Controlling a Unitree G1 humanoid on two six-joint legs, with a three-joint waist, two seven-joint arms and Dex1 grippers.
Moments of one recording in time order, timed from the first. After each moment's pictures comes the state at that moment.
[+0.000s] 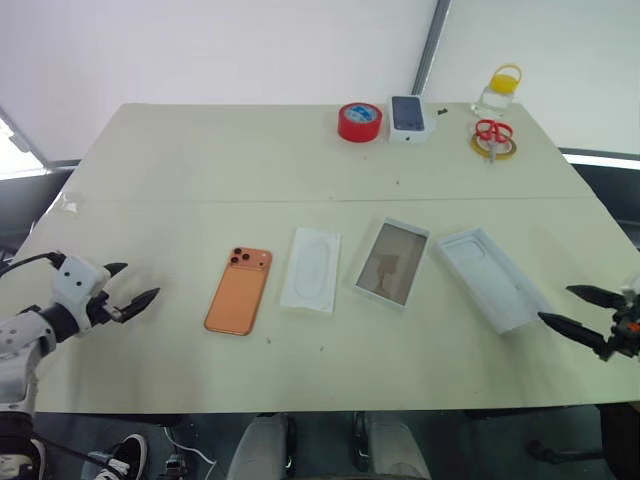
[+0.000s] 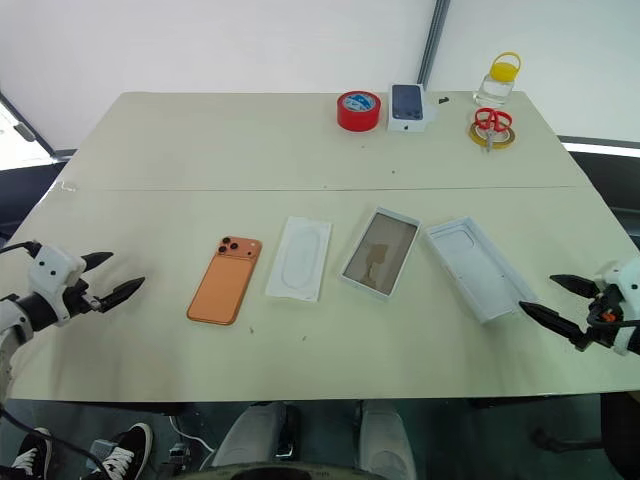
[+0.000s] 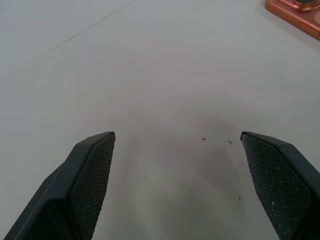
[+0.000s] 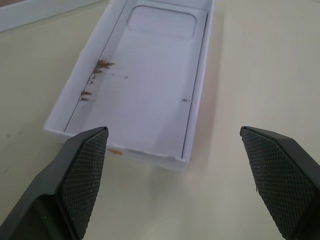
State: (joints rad) left arm -0.08 0.82 0.33 0.39 -0.27 -0.09 -0.91; right arm 0.12 -0.97 -0.52 0.34 0.42 0.15 1.20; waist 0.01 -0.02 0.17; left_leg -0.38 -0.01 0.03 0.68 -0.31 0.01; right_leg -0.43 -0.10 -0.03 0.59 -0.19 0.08
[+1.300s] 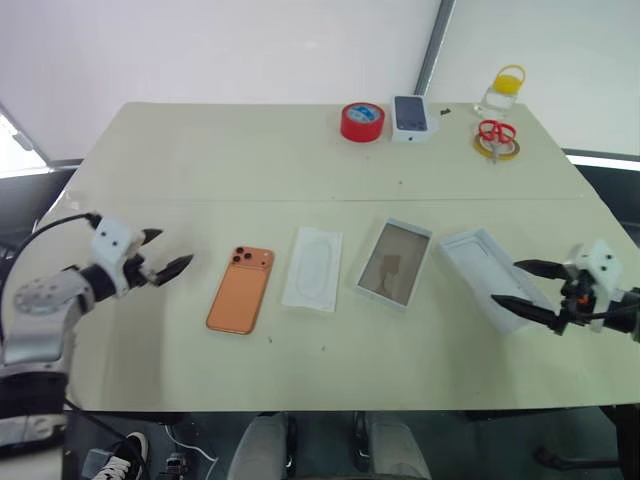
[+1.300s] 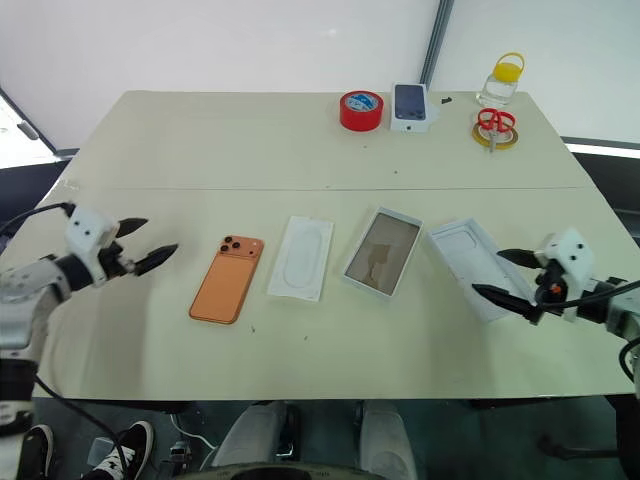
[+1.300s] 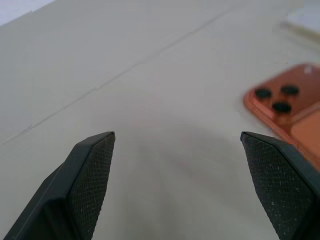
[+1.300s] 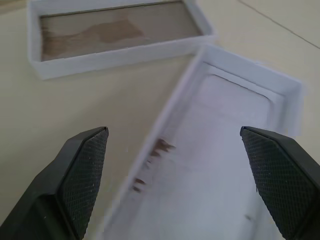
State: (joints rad) left arm -0.32 0.70 0.18 0.20 -0.29 0.26 -0.85; right arm -0.08 -0.95 -0.29 0.05 0.40 0.27 1.14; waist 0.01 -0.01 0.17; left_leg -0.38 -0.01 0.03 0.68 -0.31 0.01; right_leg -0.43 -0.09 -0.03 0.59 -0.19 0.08
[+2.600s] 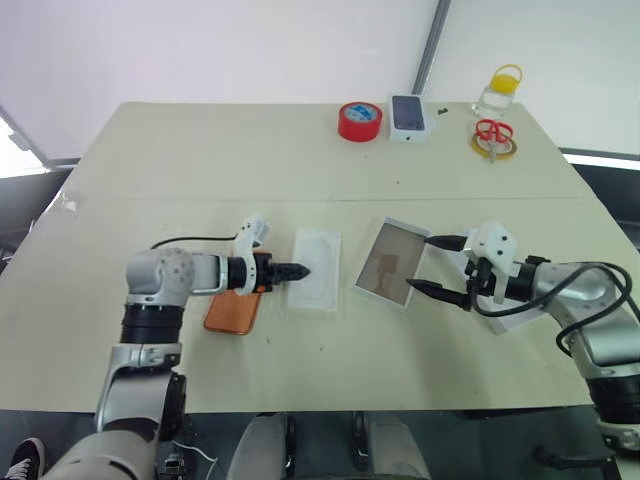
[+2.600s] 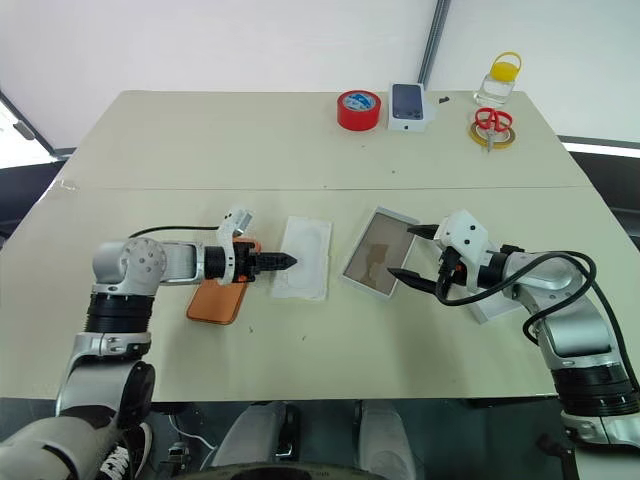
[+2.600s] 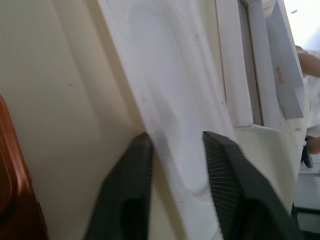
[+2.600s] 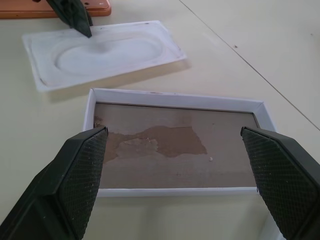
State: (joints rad) left arm -0.63 0.34 0.11 0.18 -0.66 1.38 -0.55; right arm -0.22 -0.79 -0.06 -0.12 0.33 0.26 1.00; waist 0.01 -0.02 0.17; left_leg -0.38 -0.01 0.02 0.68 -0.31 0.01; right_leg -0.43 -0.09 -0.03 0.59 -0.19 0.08
